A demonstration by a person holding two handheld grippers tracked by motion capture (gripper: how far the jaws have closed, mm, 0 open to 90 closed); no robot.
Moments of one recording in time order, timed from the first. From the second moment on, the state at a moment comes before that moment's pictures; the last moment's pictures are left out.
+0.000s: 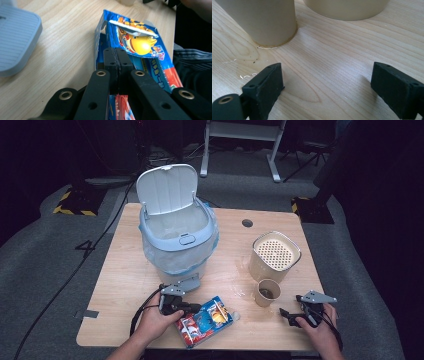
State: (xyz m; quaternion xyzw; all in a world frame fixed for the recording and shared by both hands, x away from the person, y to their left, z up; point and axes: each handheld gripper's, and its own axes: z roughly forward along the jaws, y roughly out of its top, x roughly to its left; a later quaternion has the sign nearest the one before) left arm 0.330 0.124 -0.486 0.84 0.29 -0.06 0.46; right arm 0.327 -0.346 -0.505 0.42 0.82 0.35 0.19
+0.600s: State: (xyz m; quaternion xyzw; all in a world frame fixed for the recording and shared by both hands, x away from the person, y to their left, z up) left arm 0.320 0.129 -0.447 0.82 0.25 -0.03 0.52; right arm 0.327 -0.346 -0.505 0.42 0.82 0.35 0.19
